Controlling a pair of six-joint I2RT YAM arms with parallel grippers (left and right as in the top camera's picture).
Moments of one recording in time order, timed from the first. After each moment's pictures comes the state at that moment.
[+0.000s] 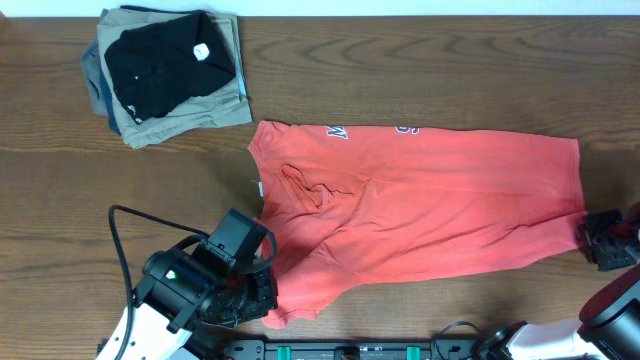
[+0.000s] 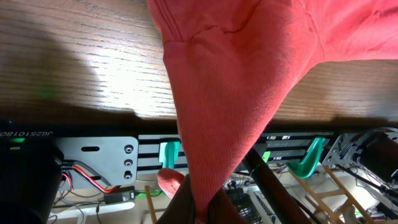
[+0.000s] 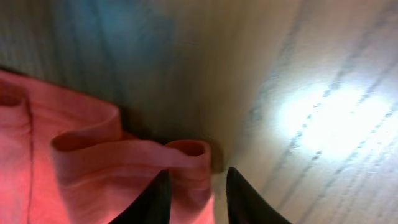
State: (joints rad) left arm -0.59 0.91 0.85 -1.36 0.30 -0.80; right arm -0.82 1.70 0.92 -0.65 -0.08 0.57
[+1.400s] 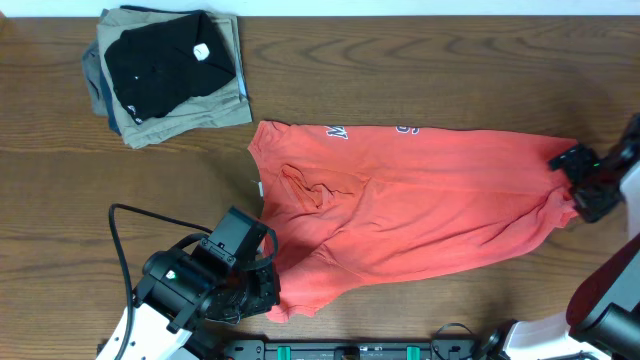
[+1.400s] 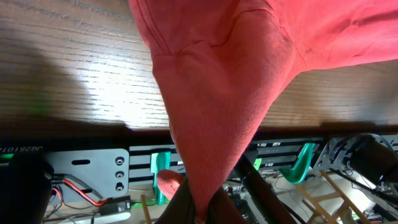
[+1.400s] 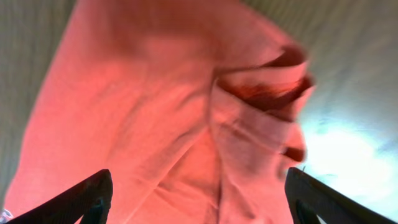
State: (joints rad) left arm -0.59 0.91 0.85 -1.31 0.30 -0.80; right arm -0.55 1.70 1.20 -0.85 -0.13 0.53
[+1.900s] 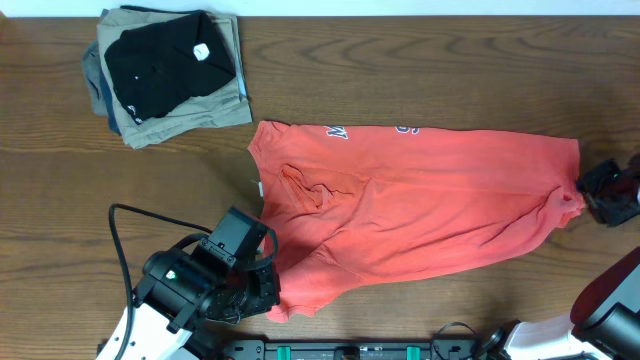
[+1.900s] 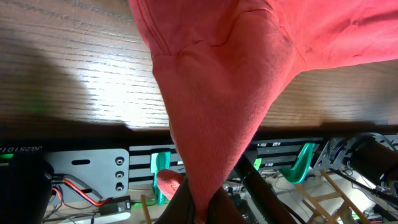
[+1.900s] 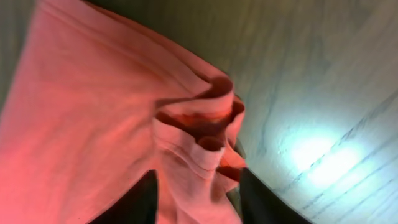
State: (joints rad) left arm -0.59 0.91 0.85 -1.31 0.30 -0.80; right arm -0.64 1.70 1.16 -0.81 -0.07 0.49
